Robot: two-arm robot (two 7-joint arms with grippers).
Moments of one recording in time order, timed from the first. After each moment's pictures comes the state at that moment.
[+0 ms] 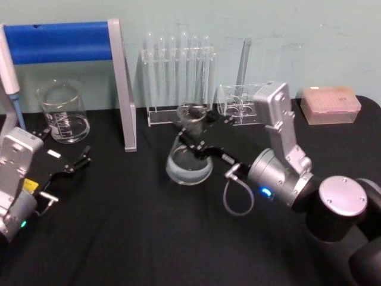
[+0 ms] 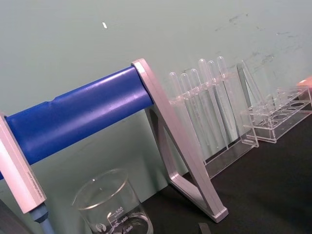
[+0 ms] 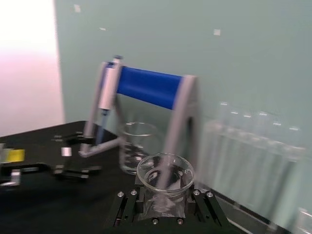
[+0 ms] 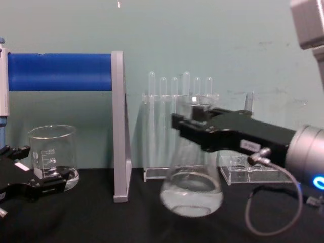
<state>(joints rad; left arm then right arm) -0.20 0.60 0.45 -1.41 -0.25 -0.12 0.03 0.27 0.29 -0.43 -1.51 0.29 -0.02 0.39</state>
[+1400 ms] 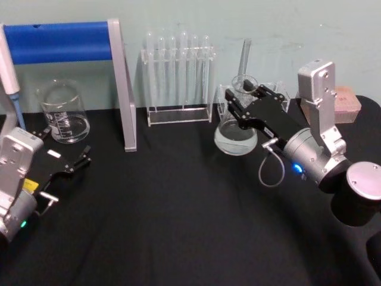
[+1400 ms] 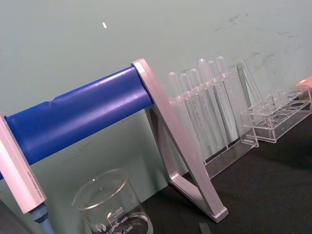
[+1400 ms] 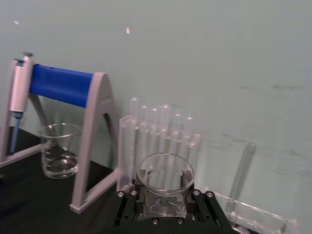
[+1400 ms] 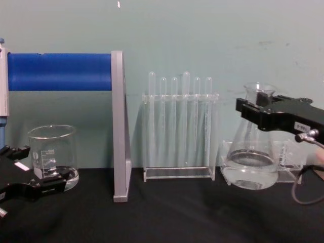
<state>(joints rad) -0.20 0.60 0.45 -1.41 -0.25 -0.12 0.03 0.29 0.25 -0.26 -1.44 0.22 -0.03 0.30</state>
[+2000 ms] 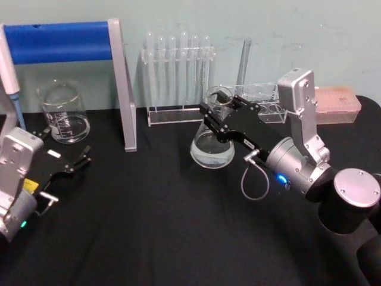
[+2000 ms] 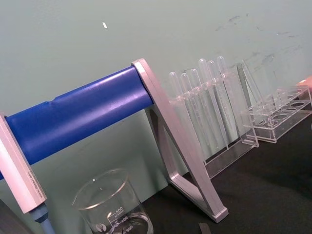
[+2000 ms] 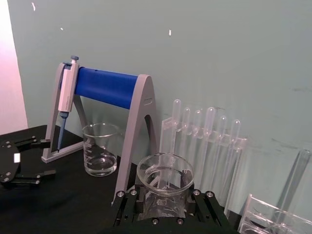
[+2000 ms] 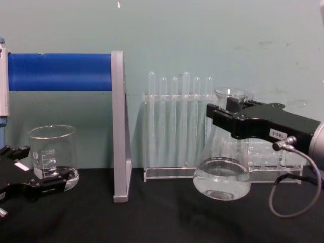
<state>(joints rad) -0.20 0.60 0.45 -1.41 -0.25 -0.12 0.03 0.27 0.26 -0.32 -1.48 0.25 -0.02 0.36</state>
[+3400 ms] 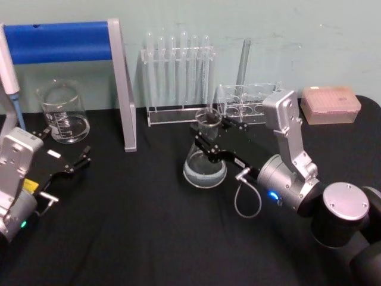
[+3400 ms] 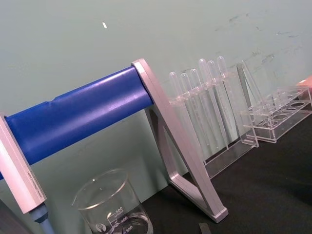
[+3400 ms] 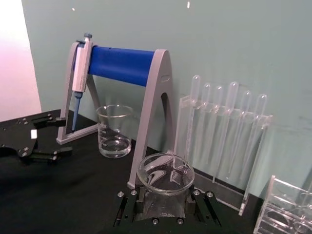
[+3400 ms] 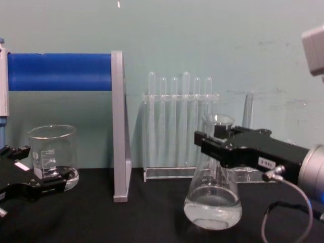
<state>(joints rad) -0.20 0.60 0.45 -1.41 -0.25 -0.12 0.03 0.26 0.26 -0.38 -1.43 0.26 -0.03 0.37</state>
